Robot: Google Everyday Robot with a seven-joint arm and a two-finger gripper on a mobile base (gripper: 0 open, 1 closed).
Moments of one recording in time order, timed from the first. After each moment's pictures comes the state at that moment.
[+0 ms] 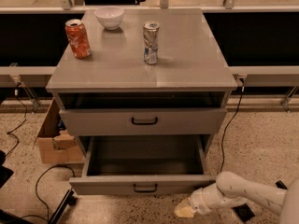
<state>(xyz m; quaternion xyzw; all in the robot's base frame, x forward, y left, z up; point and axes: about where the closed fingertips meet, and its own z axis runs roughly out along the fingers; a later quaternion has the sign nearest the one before) 0.414 -0.133 0.294 -0.45 0.80 0.36 0.15</state>
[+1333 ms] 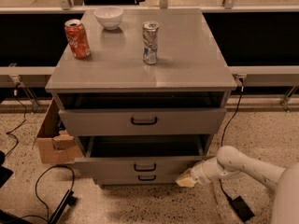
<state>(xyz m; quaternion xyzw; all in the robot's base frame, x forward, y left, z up) 0.524 -0.149 0.343 -0.47 0.80 0.31 0.21</state>
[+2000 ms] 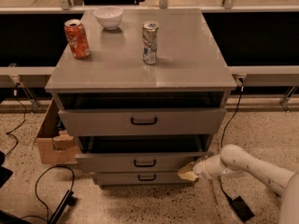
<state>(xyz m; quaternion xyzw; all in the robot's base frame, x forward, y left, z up) 0.556 -0.158 0.356 -0.46 0.80 0.29 0.26</state>
